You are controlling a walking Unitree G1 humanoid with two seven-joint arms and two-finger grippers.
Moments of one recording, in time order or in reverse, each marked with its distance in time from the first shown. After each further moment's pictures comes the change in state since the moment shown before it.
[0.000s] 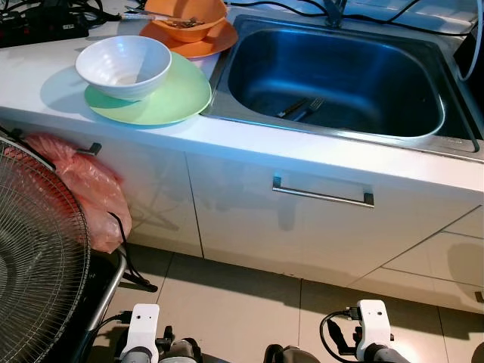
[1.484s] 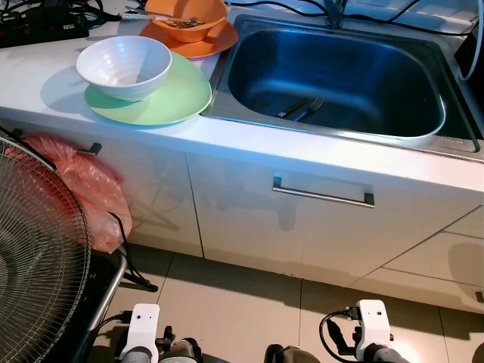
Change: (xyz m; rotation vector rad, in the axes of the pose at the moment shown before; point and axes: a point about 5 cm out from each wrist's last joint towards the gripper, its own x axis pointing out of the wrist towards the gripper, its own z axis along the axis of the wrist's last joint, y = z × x) left arm 0.000 -0.001 0.000 0.009 0.000 -0.006; right arm 0.000 0.001 0.000 0.002 0.000 0.001
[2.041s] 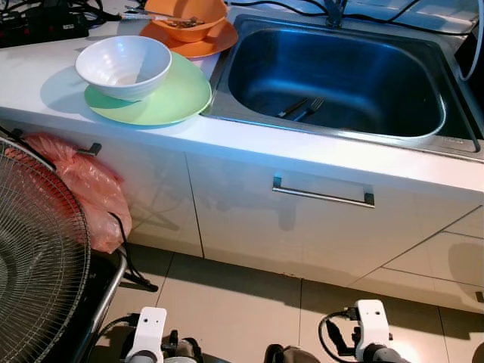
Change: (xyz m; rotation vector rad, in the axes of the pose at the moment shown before) left arm -0.003 -0.009 -0.005 0.055 -0.003 -0.037; right arm 0.000 0.001 0.000 -0.043 0.012 0.015
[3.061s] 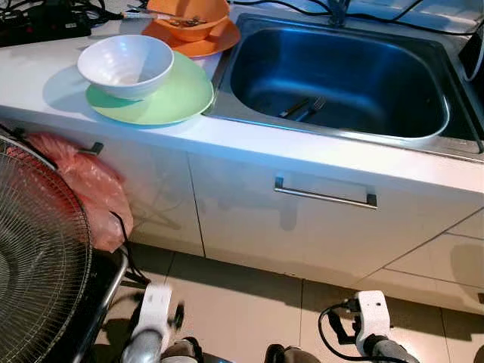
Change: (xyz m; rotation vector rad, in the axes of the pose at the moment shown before) left arm 0.009 -0.005 0.048 -0.027 -0.198 -0.010; right arm 0.001 -0.002 0.017 -0.033 -0.133 -0.026
